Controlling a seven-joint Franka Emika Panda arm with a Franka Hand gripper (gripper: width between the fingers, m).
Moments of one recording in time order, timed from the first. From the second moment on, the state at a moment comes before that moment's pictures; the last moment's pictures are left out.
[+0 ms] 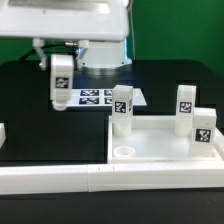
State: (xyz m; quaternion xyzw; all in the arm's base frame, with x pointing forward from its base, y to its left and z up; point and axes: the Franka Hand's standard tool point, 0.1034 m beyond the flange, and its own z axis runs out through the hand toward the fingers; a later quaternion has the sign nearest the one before) arm 0.556 -0.083 0.139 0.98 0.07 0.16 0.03
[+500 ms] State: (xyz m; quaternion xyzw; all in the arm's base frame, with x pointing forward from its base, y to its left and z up) arm 0.589 -0.055 0.163 0.97 0.06 0.22 0.03
